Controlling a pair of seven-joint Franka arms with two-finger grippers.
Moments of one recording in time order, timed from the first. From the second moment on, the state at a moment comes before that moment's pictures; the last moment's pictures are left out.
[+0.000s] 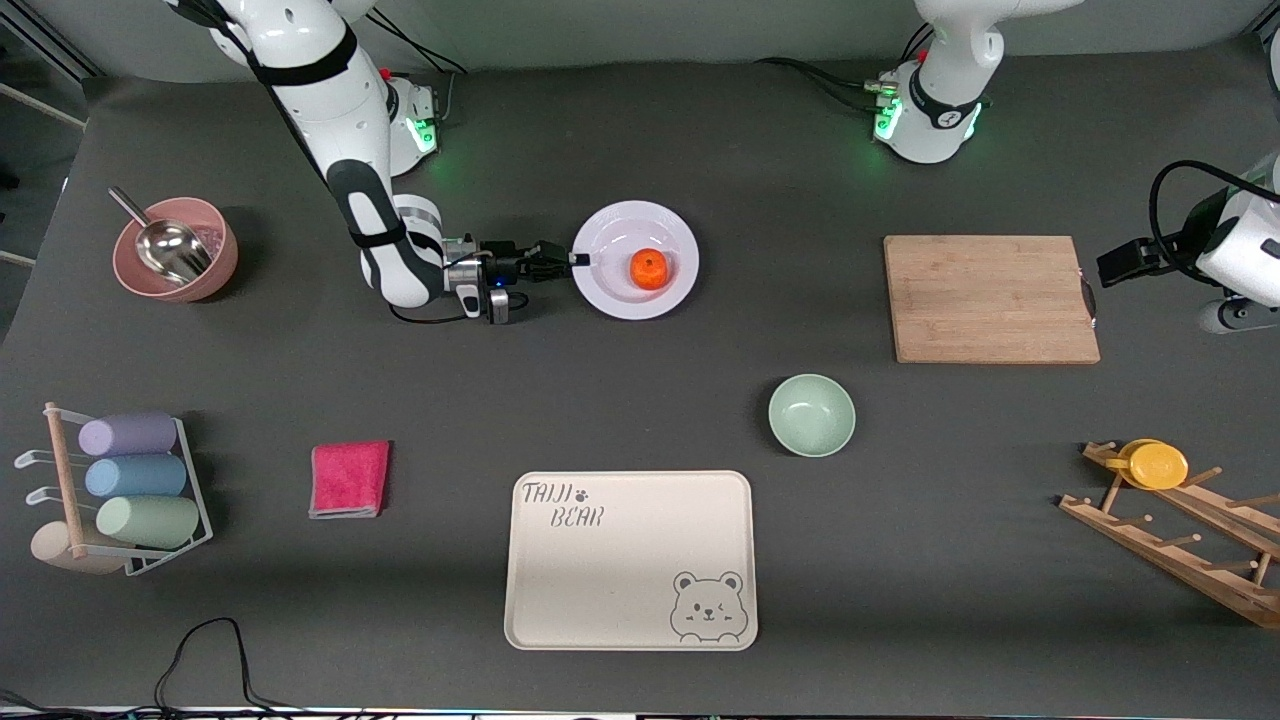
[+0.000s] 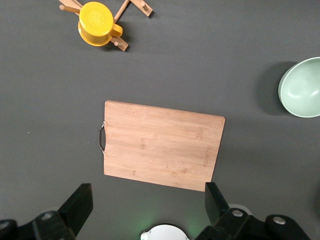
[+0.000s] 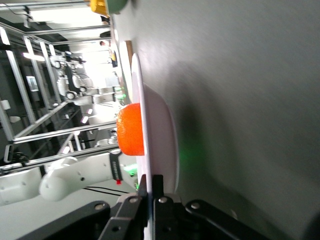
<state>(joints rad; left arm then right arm) 0.11 -0.02 -0.10 -1.72 0.09 1.53 -0.12 0.61 0.52 -0.16 -2.50 1.90 1.76 -1.27</state>
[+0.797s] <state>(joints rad) 0.11 -0.02 -0.11 -1.72 0.09 1.52 -0.12 0.52 0.46 -0.29 -2.18 1.69 1.77 -1.00</state>
